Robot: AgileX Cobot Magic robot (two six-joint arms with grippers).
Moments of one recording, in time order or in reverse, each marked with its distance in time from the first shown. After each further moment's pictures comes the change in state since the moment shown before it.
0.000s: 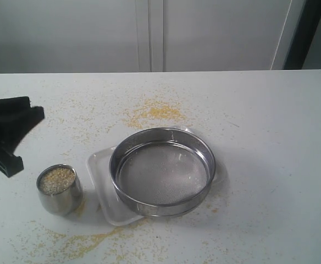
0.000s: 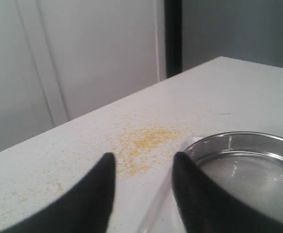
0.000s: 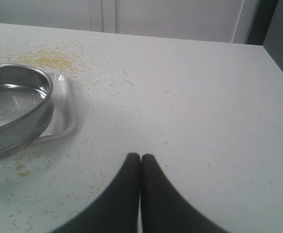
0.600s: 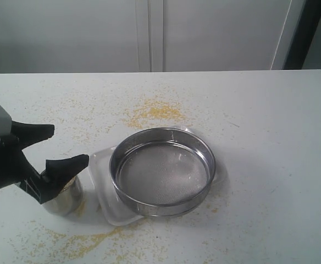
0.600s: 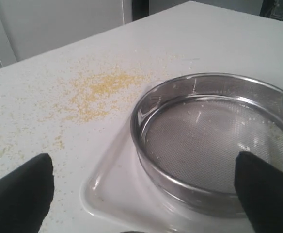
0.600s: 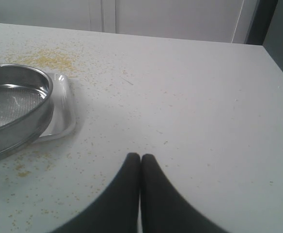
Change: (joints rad) left arm -0.138 0.242 0.000 -0.064 0.026 0.092; right arm 0.000 0.000 0.000 0.000 0.000 0.000
